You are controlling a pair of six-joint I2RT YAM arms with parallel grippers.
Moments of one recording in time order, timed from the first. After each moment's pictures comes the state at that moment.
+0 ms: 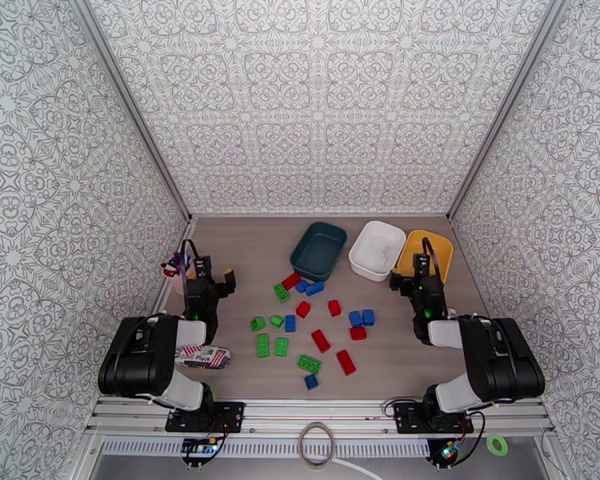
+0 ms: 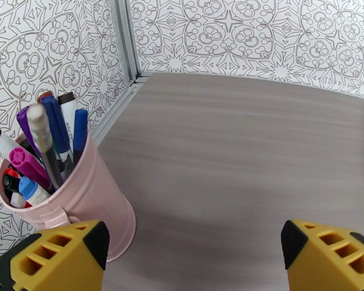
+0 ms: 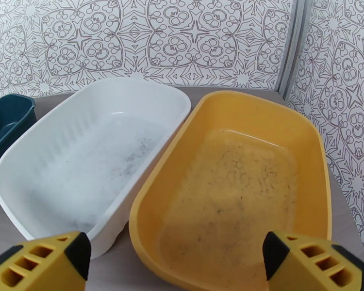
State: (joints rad) left arm 0.05 1.54 0.36 0.90 -0.16 -0.02; right arm 0.04 1.52 0.39 0.85 0.11 0.03
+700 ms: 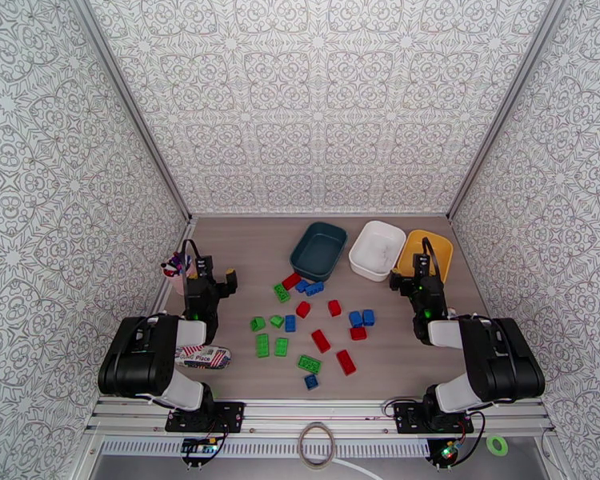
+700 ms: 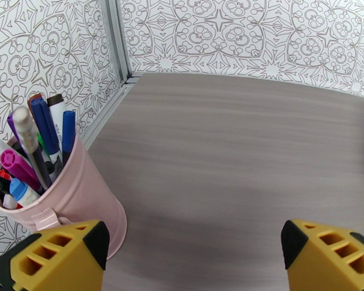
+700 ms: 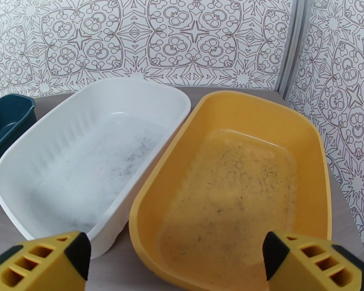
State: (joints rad) left arm 0.05 1.54 0.36 0.90 -0.13 -0.02; right arm 0.04 1.52 0.39 0.85 0.11 0.03
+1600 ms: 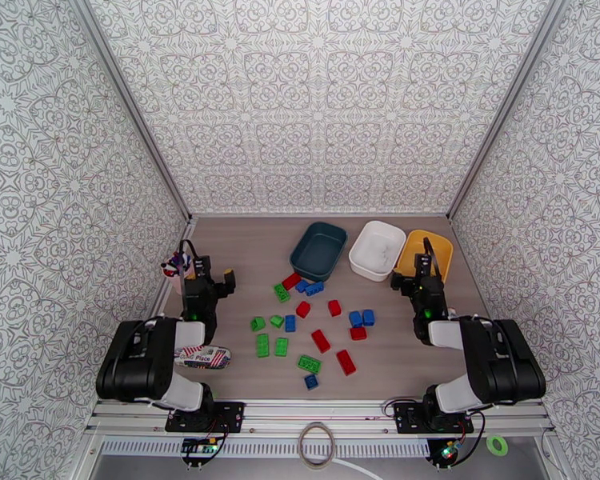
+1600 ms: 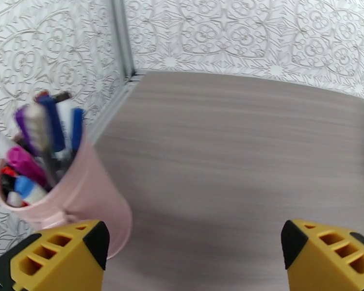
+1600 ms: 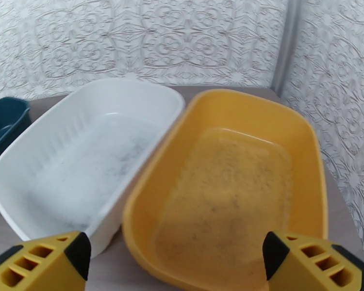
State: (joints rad) left arm 0.06 1.42 0.36 0.80 -0.16 -0.04; right arm 0.04 1.43 0.39 0.76 0.21 0.06
